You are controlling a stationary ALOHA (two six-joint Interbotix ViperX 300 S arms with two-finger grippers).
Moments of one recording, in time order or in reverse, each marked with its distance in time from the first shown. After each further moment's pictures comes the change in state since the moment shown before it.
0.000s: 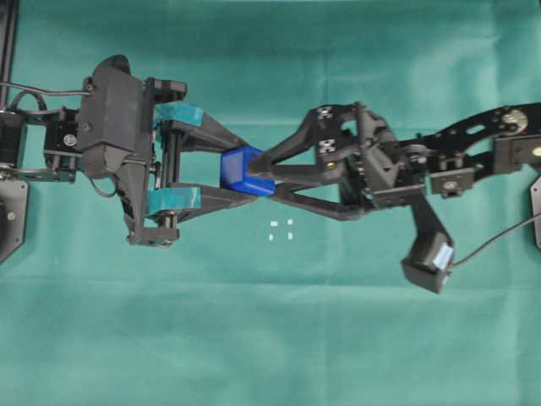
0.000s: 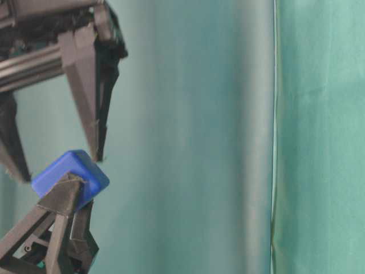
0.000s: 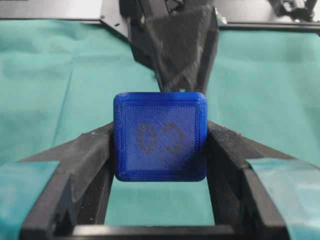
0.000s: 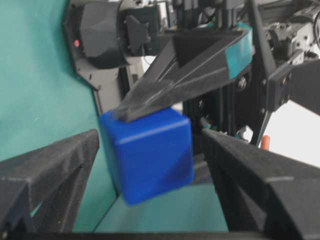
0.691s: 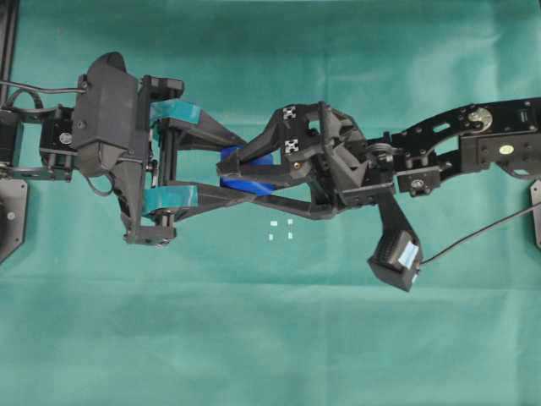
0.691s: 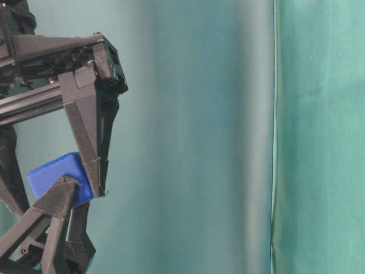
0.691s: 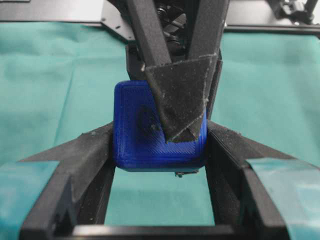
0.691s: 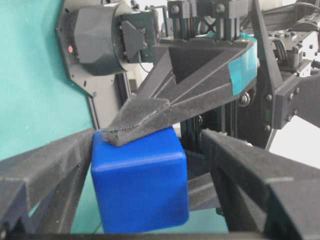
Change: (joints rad) left arm 0.002 -0.005 0.000 0.000 0.006 0.000; right arm -0.005 0.066 -0.069 -0.002 -0.002 -0.005
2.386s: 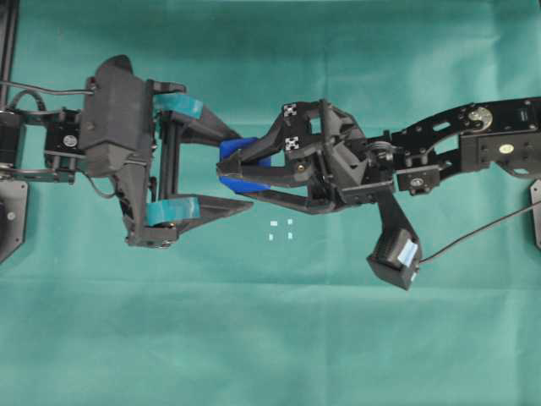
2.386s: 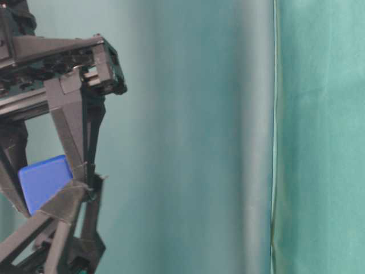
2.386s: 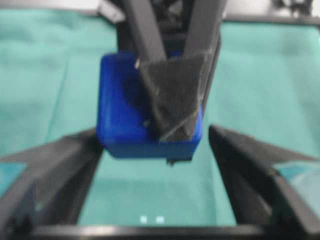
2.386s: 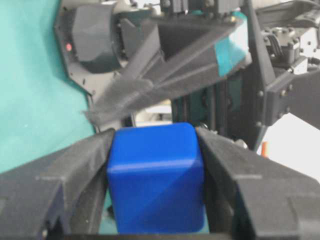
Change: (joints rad) left arm -0.005 0.002 0.000 -0.003 0.023 -0.023; right arm -0.003 0.000 0.000 -0.002 0.006 0.002
